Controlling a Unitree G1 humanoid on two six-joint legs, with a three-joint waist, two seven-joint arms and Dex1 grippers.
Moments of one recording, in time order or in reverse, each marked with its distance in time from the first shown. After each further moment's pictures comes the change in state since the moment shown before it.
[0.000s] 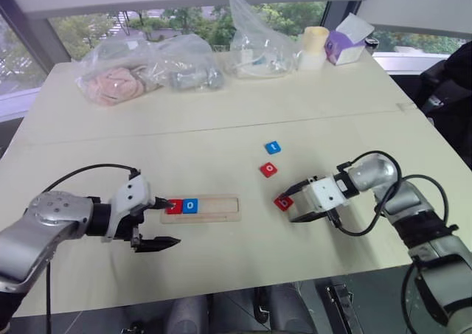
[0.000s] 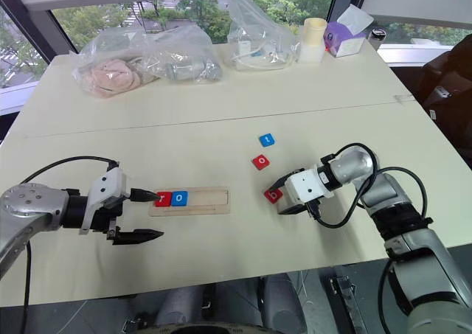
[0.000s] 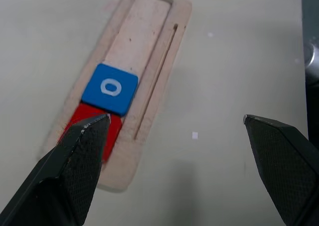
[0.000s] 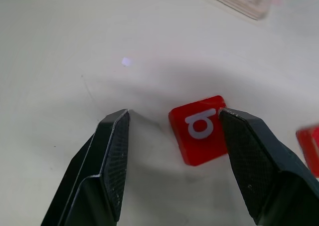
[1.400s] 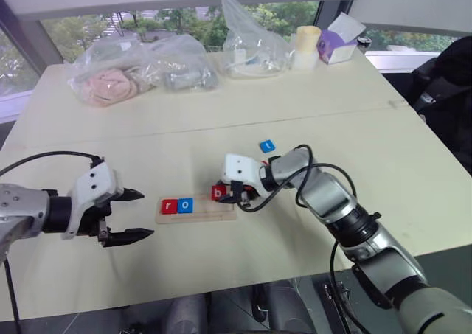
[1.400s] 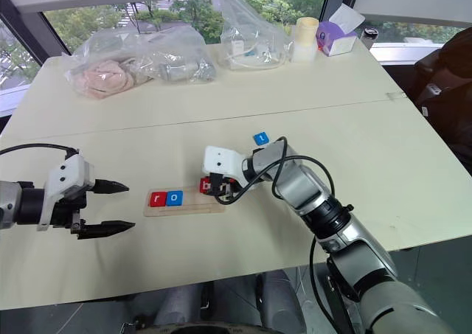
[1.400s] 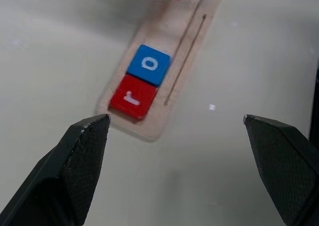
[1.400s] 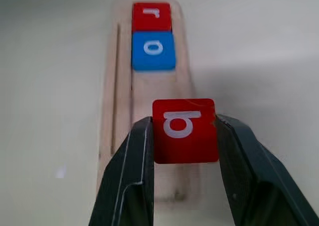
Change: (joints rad) left arm 0.103 0.136 0.267 -0.012 -0.066 0.089 -0.049; right arm -0.051 0.355 0.169 -0.508 -0.065 1.090 -0.445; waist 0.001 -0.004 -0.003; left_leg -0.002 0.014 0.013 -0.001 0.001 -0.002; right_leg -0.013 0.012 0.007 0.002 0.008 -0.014
